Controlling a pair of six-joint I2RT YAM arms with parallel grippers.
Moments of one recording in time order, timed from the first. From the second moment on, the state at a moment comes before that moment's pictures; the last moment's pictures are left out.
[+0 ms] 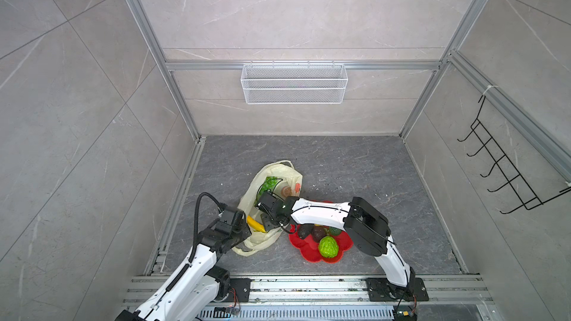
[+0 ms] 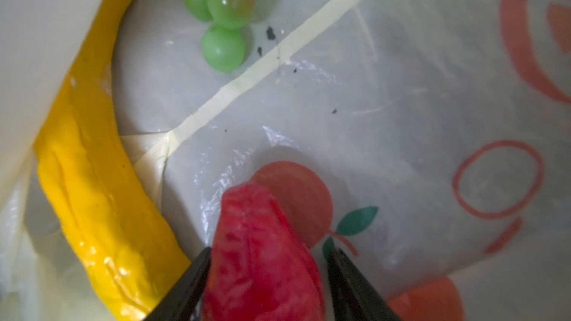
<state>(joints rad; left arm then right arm) -0.39 0.79 0.42 -0.69 -0.07 -0.84 1.10 2.20 1.64 -0.59 0.13 0.65</state>
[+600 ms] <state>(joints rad) -0.39 0.88 0.44 -0.67 -0.08 -0.81 1.10 2.10 1.69 -0.63 0.15 0.62</state>
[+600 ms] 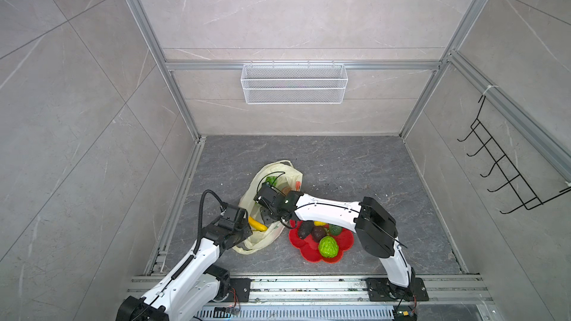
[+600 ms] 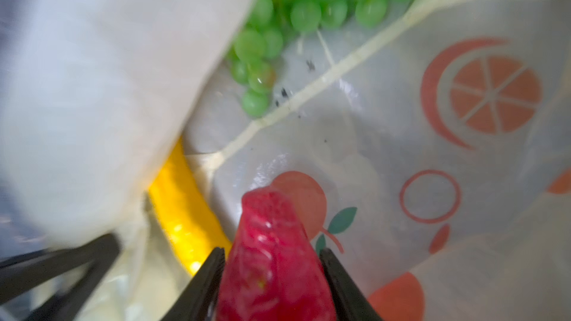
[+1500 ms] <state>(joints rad) -0.39 0.92 0.50 -0.57 -0.16 -0.65 1.14 1.60 1.31 -1.00 0.14 0.58</state>
